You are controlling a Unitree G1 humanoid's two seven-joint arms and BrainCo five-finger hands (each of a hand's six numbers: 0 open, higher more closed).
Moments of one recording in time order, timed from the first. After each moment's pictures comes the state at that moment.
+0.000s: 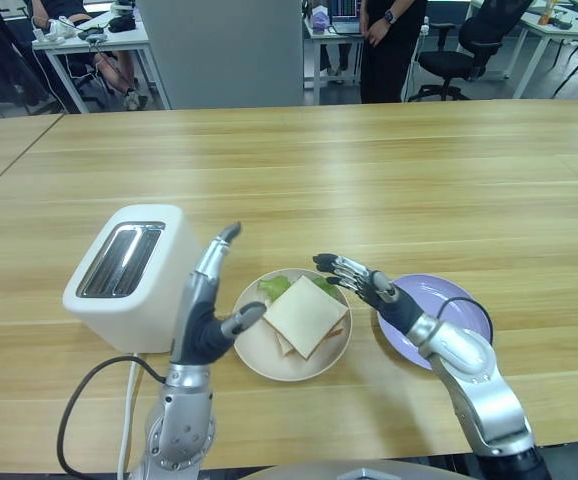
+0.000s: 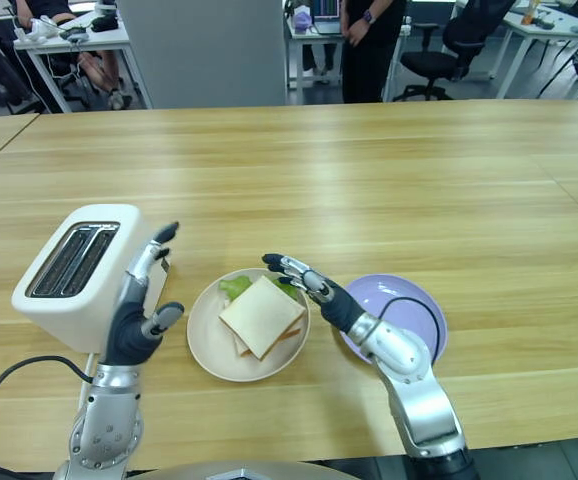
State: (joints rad) left arm 0.51 0.22 -0.19 -0.67 0.38 -0.22 0.08; right arm 0.14 -0.28 0.19 -0.49 0.16 0.18 0.56
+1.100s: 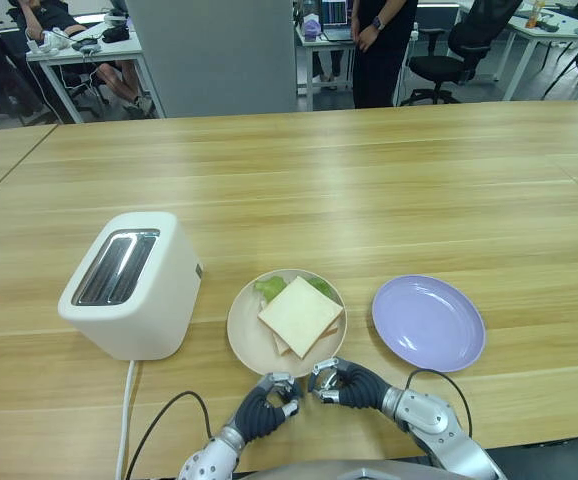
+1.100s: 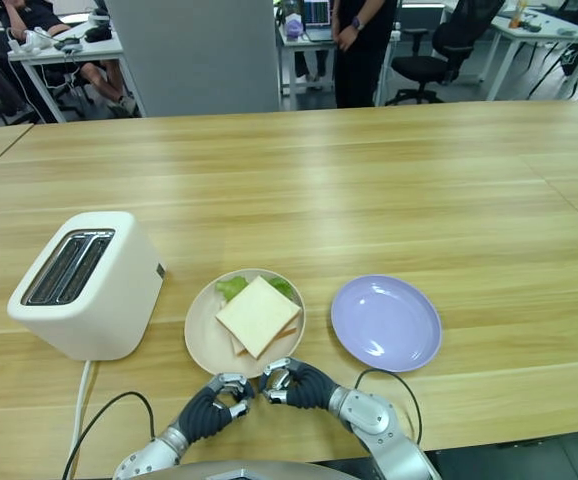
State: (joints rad) left arm 0.55 0.28 -0.33 -0.29 0.28 0.06 -0.12; right arm 0.20 -0.25 0.47 -0.07 -0.07 0.09 0.50
